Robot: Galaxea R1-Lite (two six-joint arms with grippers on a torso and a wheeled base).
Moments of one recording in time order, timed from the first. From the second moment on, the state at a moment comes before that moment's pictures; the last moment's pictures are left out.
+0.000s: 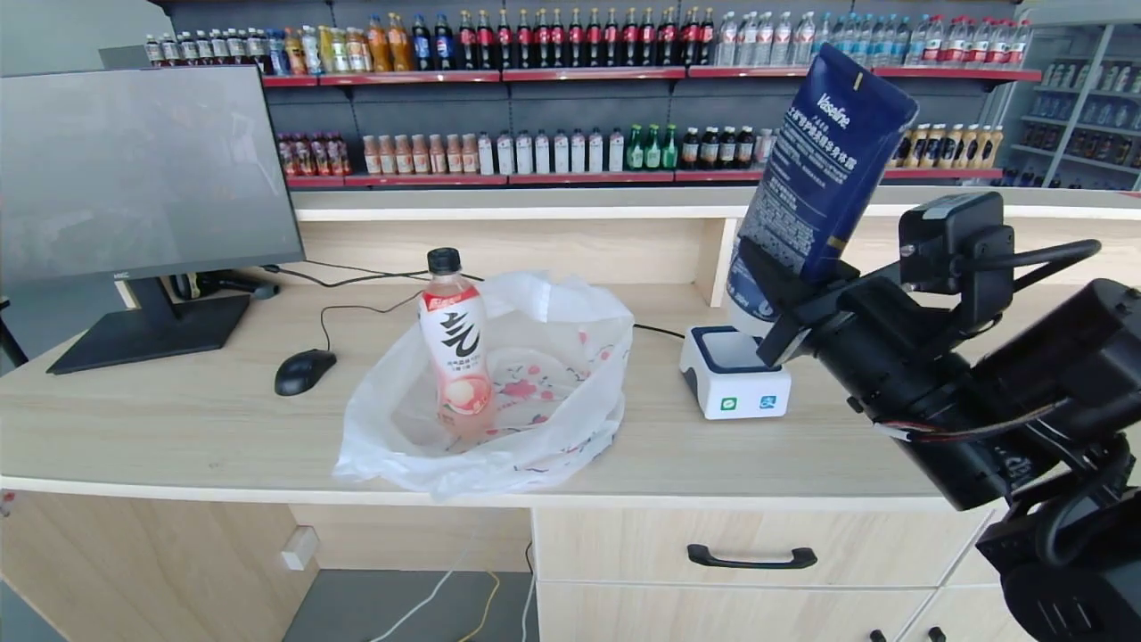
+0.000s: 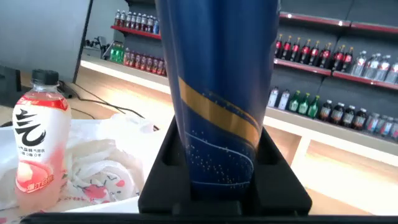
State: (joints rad) left arm 0.00 0.00 0.00 0.00 0.00 -0.01; right arm 0.57 1.75 -0.59 -1.57 -0.09 -0.25
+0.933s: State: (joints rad) left arm 0.00 0.00 0.00 0.00 0.00 -0.01; right arm 0.49 1.73 -0.52 -1.57 -0.11 -0.16
